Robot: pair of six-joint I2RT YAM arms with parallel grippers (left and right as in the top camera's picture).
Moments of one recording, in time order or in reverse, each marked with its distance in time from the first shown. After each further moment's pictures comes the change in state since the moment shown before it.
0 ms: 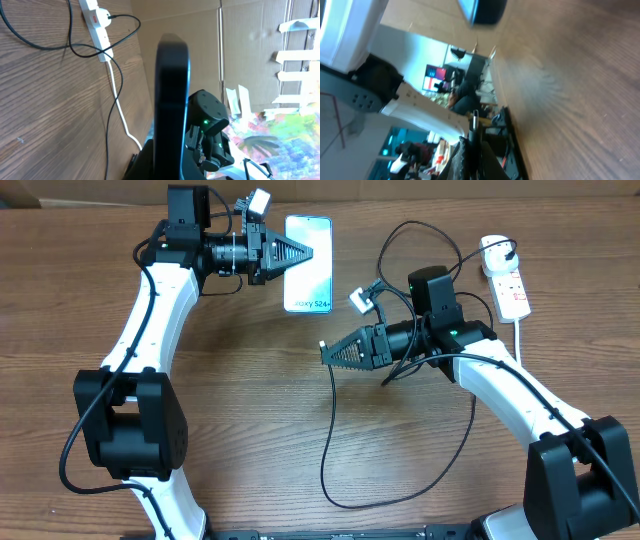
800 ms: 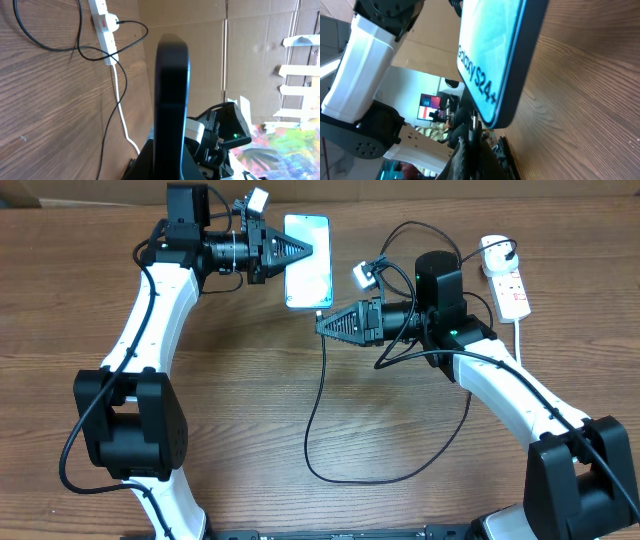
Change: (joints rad) left arm 0.000 0.000 0.000 0.035 -0.044 -0.083; right arm 0.000 0.000 0.002 0.345 0.140 0.390
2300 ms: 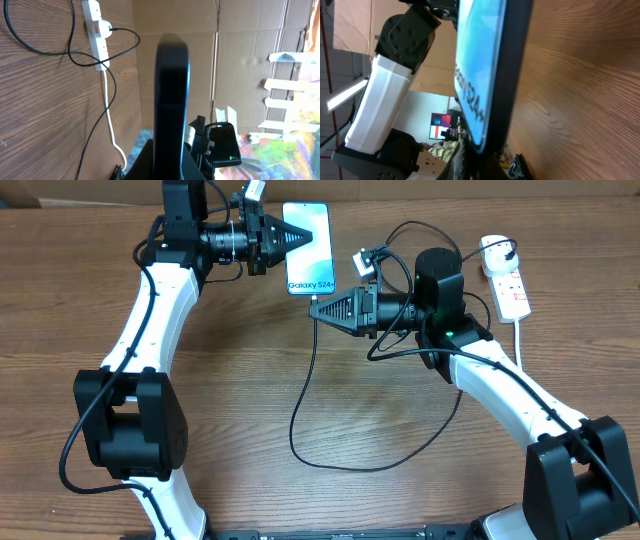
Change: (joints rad) left arm 0.000 0.000 0.000 0.164 -0.001 -0.227; right arm 0.021 0.000 0.001 0.191 0.090 0.281
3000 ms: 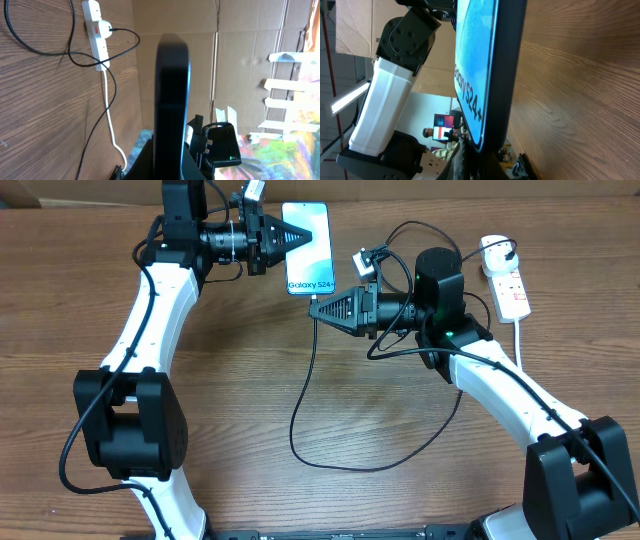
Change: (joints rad) left arm 0.000 0.000 0.000 0.002 0.000 0.000; right arm 0.000 0.000 0.000 0.002 0.000 0.026
